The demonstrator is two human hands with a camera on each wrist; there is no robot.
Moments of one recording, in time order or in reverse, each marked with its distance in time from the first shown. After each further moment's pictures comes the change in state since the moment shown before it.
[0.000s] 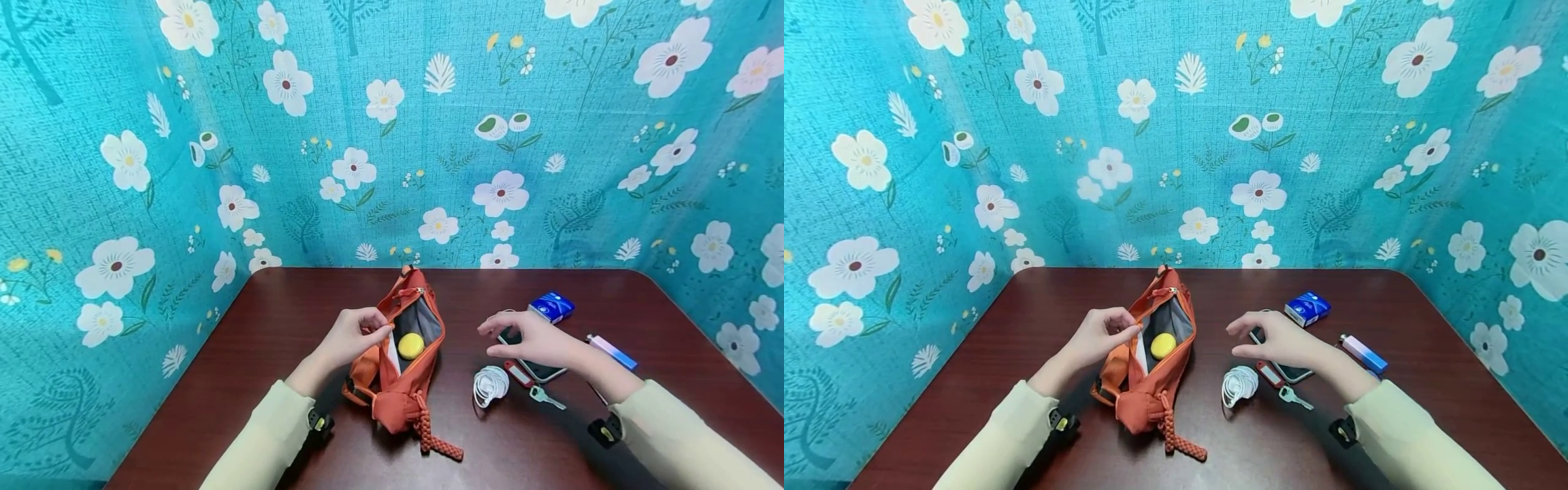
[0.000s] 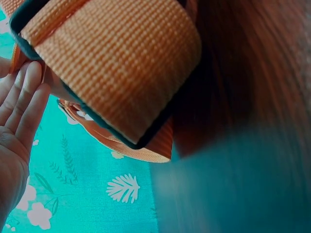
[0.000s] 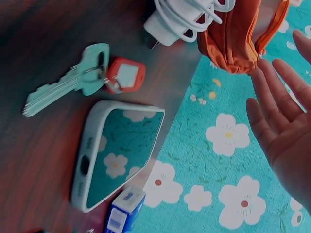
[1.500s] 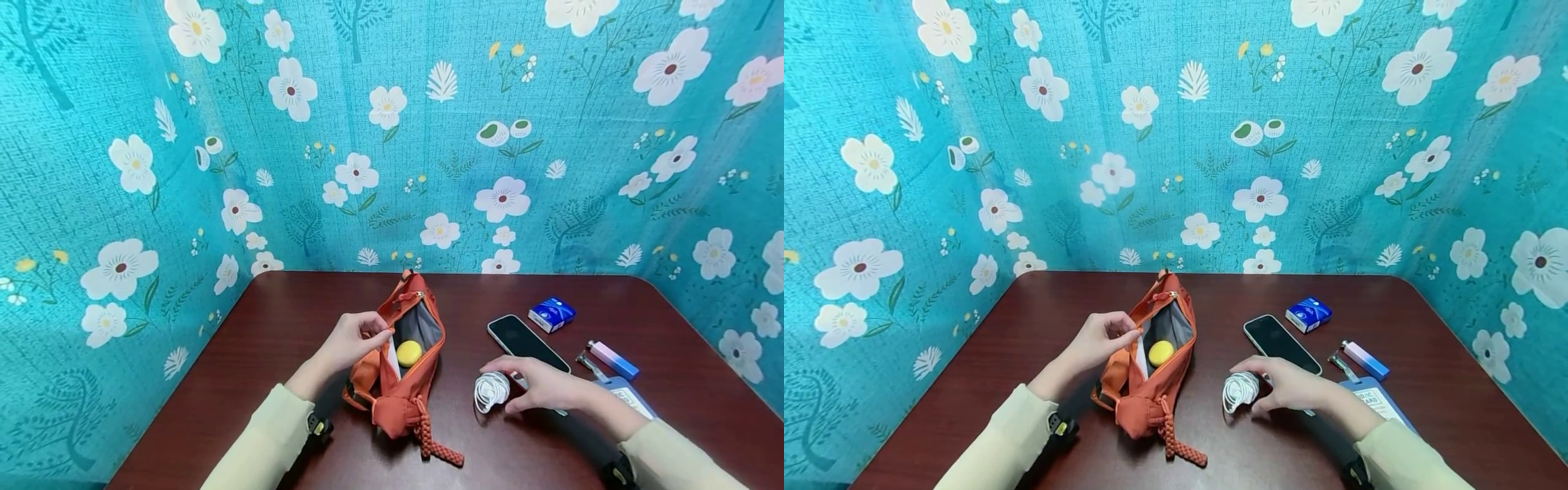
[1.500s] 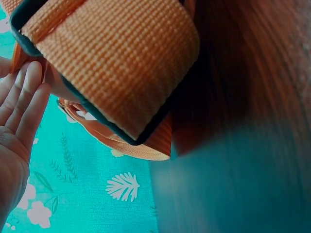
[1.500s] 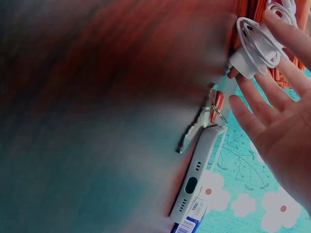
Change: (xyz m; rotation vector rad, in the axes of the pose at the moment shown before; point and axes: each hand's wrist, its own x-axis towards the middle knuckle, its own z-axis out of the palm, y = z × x) left_hand -0.002 -0.002 -0.001 0.003 0.004 -0.013; right_hand -0.033 0.023 0.037 0.155 -0.204 -0.034
